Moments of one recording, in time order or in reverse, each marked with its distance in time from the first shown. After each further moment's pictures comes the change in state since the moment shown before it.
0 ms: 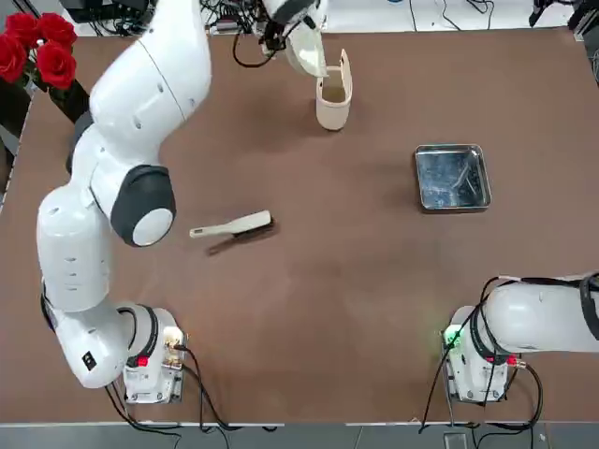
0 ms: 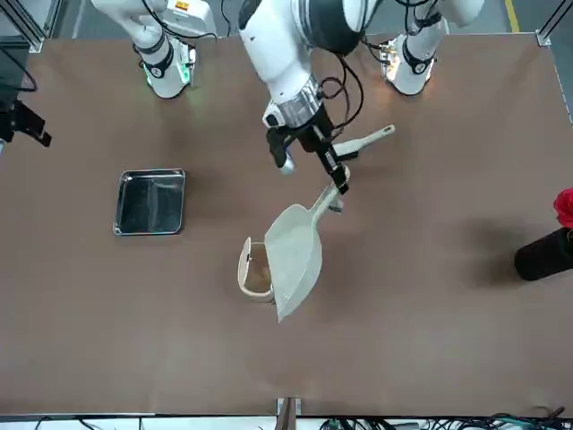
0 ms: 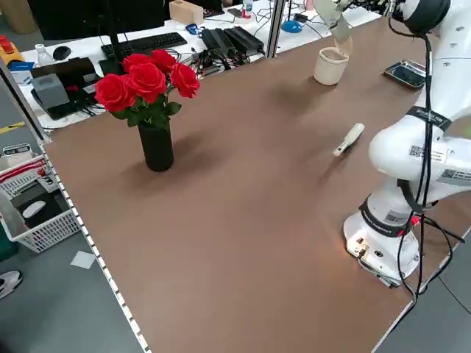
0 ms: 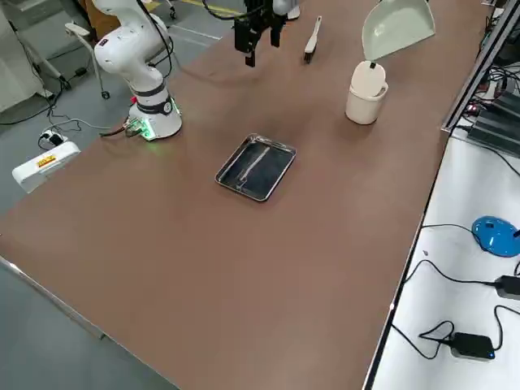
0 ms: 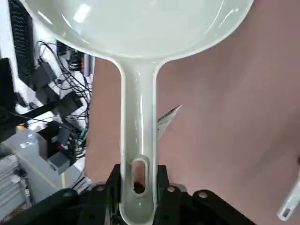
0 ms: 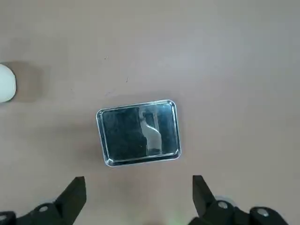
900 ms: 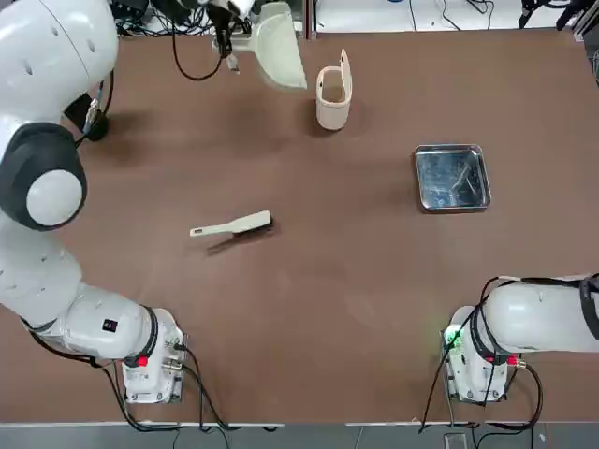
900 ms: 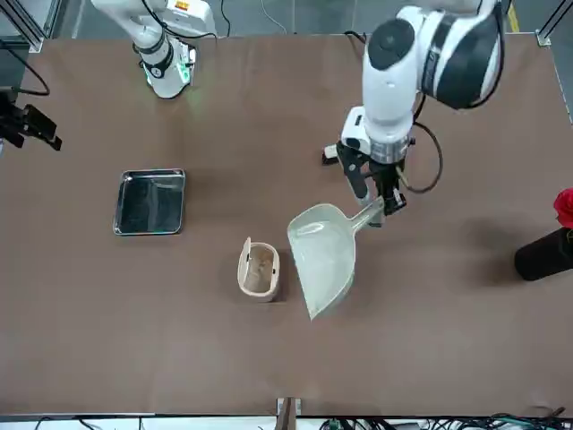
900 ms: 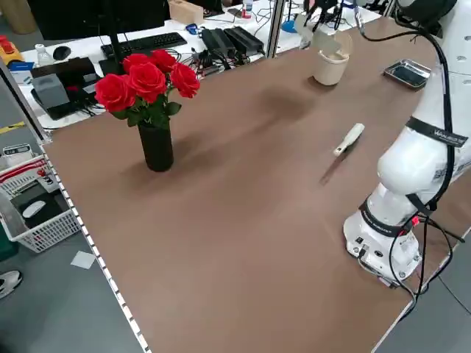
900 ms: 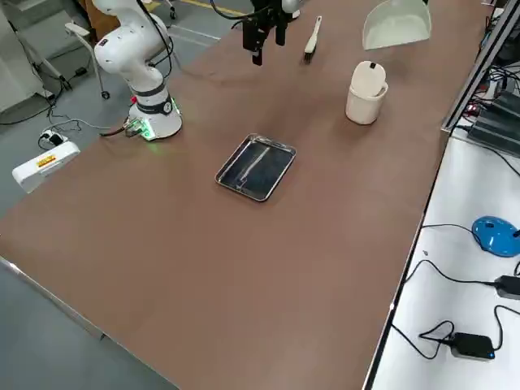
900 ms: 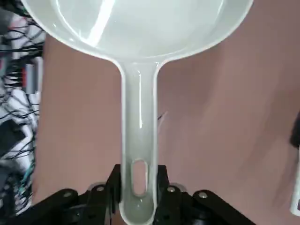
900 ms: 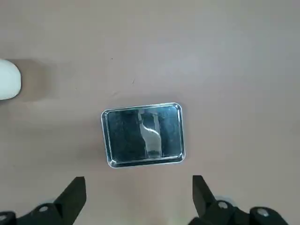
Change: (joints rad) left arm 0.680 -0.321 -0.426 -0.616 -0.218 0.417 0.260; right arm 0.007 -0.003 0.029 -0.006 0.000 0.018 0.000
